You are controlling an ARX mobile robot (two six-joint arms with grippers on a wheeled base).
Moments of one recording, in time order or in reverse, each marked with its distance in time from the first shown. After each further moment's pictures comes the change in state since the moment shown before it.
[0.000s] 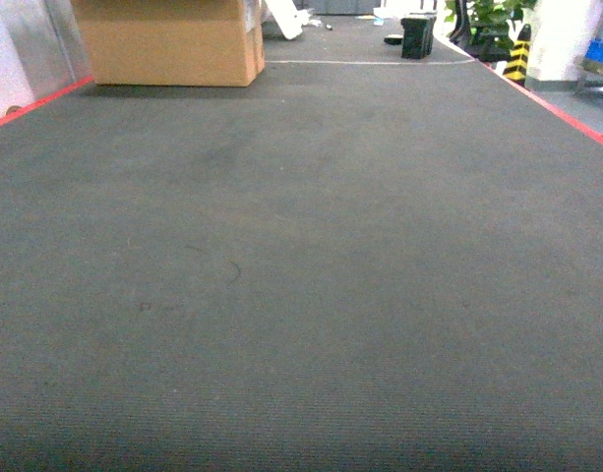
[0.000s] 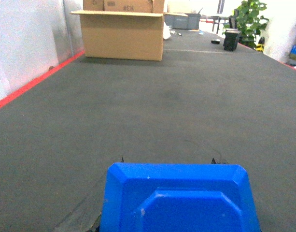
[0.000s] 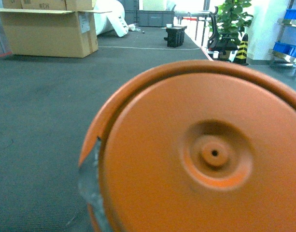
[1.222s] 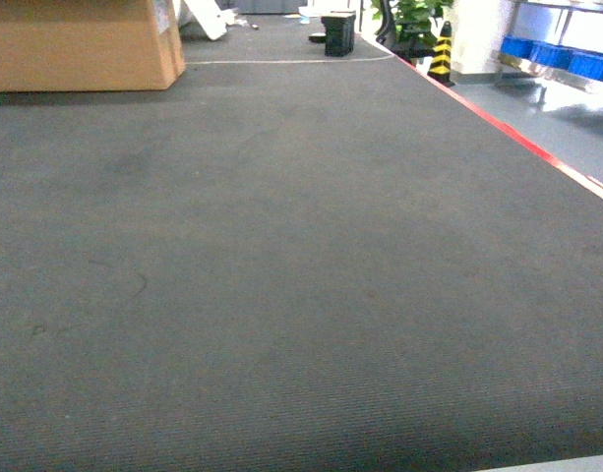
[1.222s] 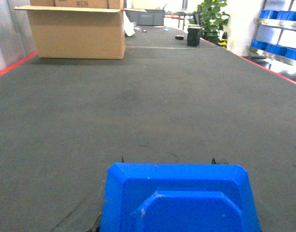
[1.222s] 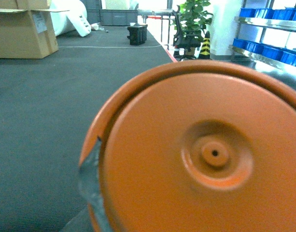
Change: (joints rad) left arm 0.003 0.000 -0.004 -0.006 0.002 0.000; right arm 0.000 0.000 0.000 -0.003 0.001 0.000
